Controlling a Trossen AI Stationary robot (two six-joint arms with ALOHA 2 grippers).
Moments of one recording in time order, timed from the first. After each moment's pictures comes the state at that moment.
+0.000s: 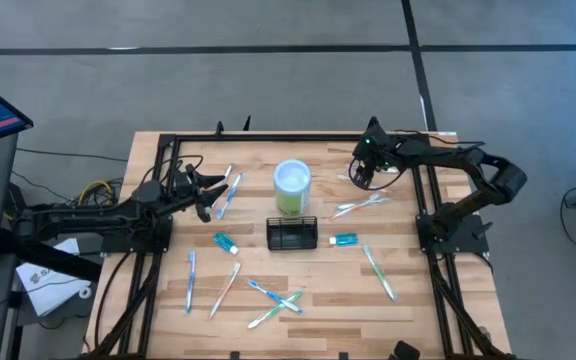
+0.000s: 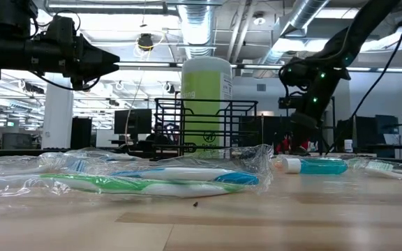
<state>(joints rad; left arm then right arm) 0.26 0.52 0.01 0.63 -0.16 -0.17 -0.75 1.49 0.73 -0.32 0.06 -0.28</state>
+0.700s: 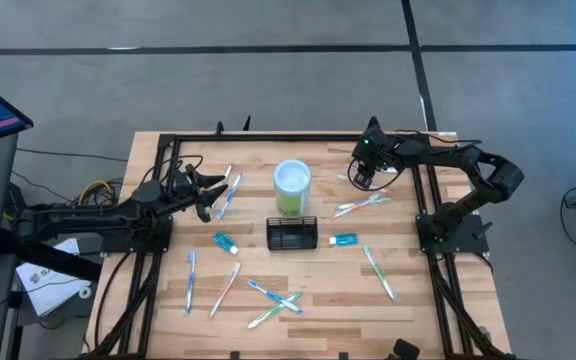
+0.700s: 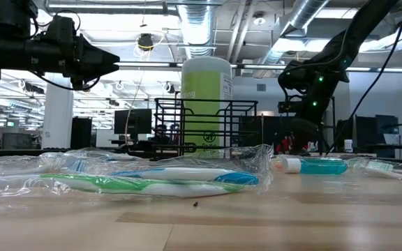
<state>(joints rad) 0.26 0.52 0.01 0.63 -0.16 -0.17 -0.75 1.51 0.73 -0.30 0.10 -0.32</state>
